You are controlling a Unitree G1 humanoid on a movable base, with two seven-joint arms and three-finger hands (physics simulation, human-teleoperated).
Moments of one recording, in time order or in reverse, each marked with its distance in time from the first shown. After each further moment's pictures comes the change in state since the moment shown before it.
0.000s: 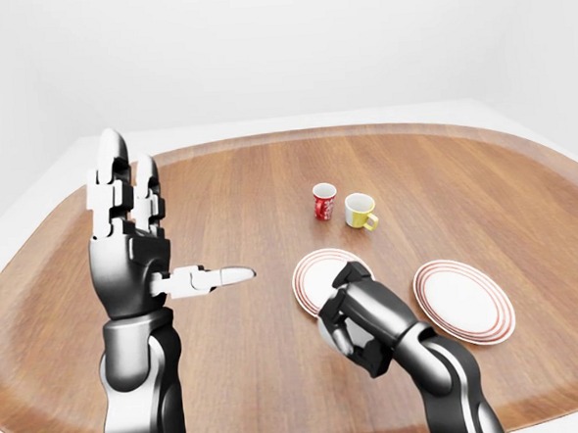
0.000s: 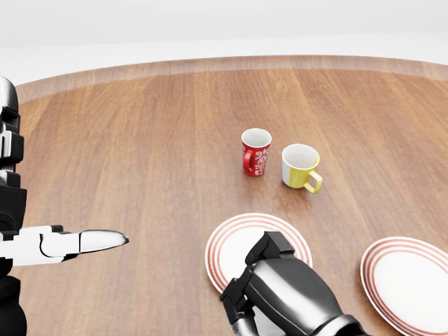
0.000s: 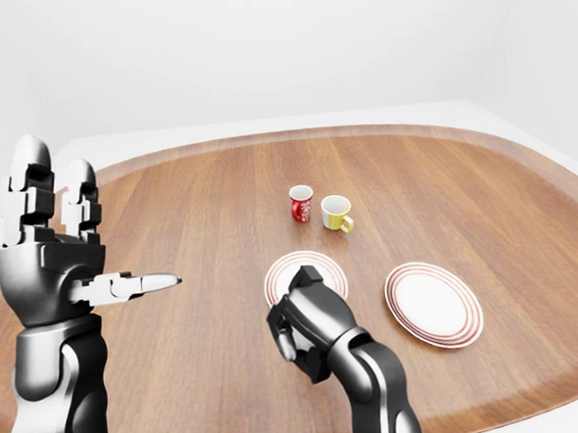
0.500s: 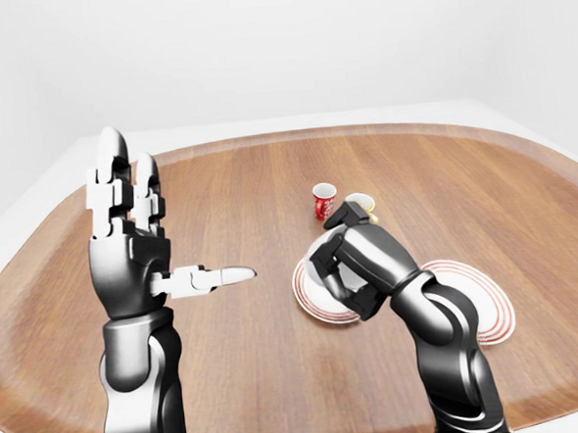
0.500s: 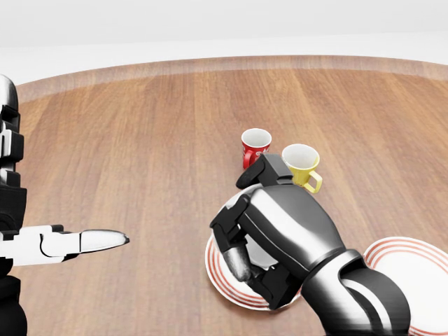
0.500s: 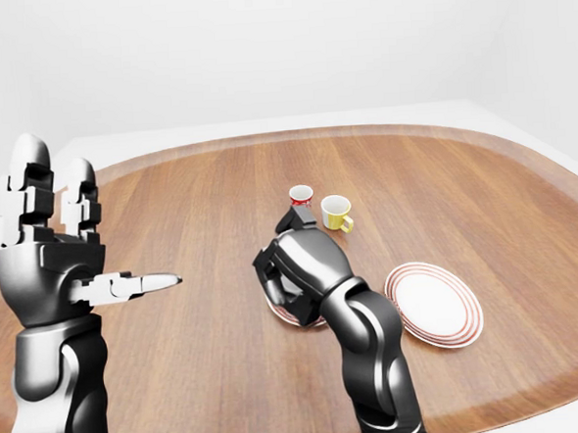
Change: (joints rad) left arm -0.002 -0.001 -0.004 -0.005 0.003 0.000 0.001; right arm -0.282 0.037 -0.066 -0.017 0.023 0.000 0.000
